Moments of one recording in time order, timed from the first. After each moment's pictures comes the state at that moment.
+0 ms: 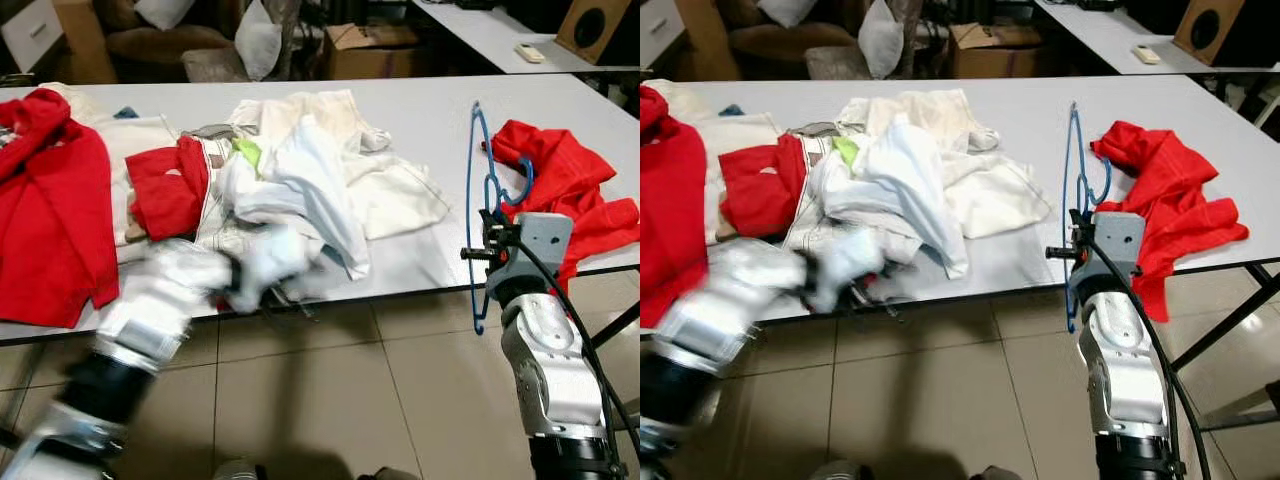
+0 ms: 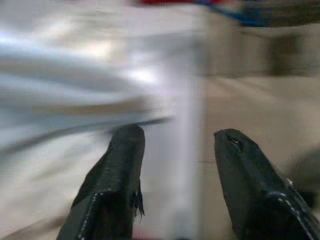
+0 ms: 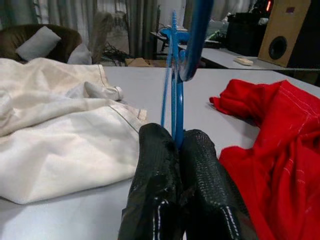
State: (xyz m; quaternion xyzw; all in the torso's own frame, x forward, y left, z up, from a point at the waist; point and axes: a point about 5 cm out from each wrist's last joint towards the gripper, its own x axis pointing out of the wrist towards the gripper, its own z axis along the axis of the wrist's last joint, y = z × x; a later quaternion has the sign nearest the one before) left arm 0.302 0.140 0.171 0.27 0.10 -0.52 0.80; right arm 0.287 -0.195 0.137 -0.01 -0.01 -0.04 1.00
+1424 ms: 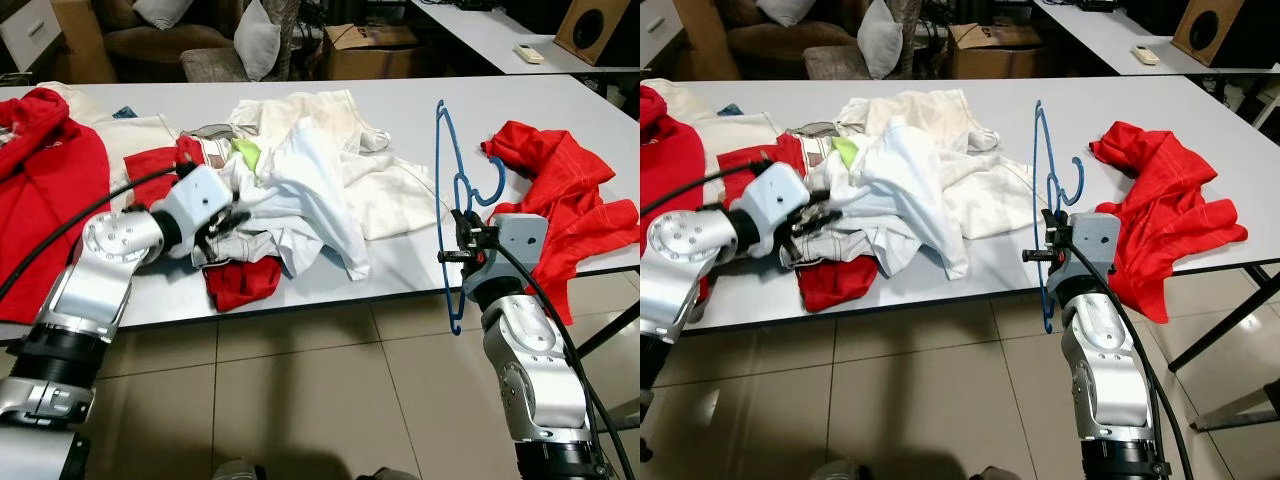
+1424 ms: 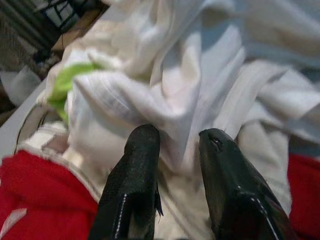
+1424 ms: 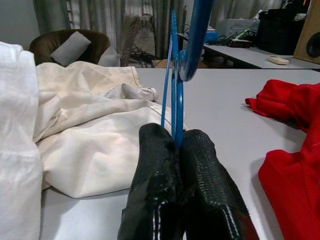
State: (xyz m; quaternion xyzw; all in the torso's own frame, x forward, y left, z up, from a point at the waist) left arm 0.334 0.205 0.179 0.33 0.08 -0.32 0.89; right arm 0.284 -0.172 0.135 0.01 -0.01 0.02 1.00
